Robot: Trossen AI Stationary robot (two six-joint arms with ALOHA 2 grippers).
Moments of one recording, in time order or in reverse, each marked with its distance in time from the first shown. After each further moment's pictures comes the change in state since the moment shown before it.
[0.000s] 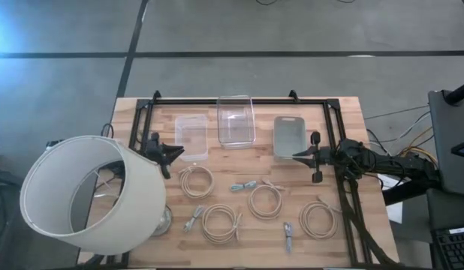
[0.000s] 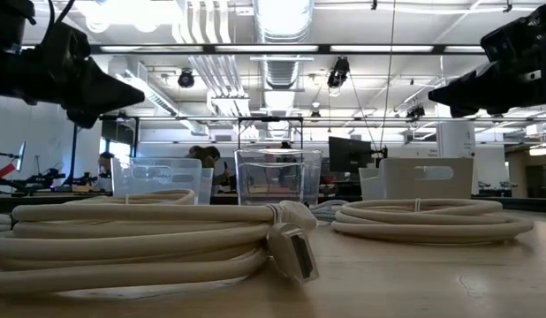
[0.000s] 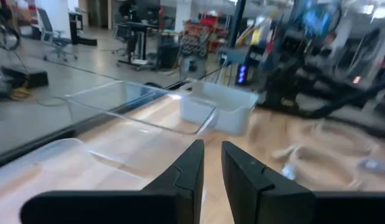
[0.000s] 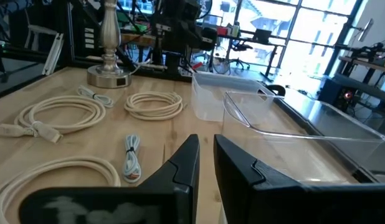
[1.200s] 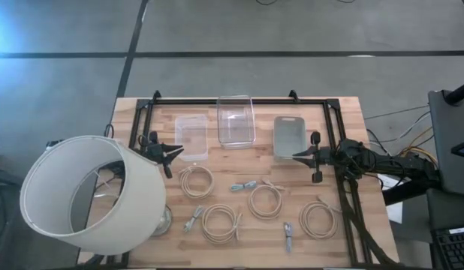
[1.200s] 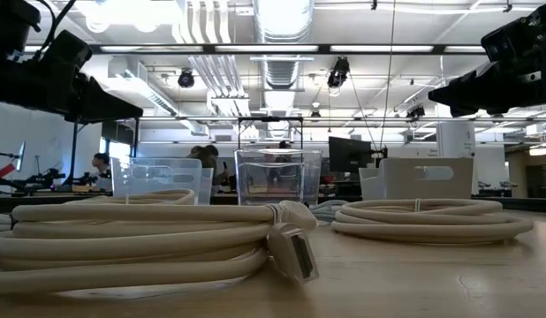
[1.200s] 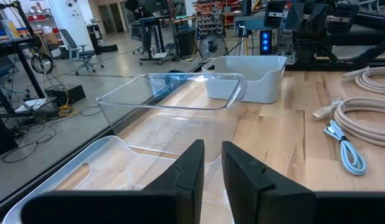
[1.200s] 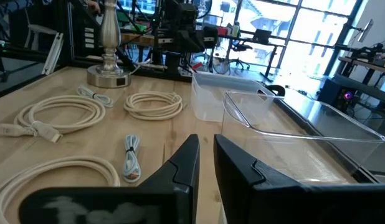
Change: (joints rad) left arm 0.000 0.000 0.002 -0.121 -0.072 0.214; right arm 0.000 0.000 0.000 0.000 0.000 -0.020
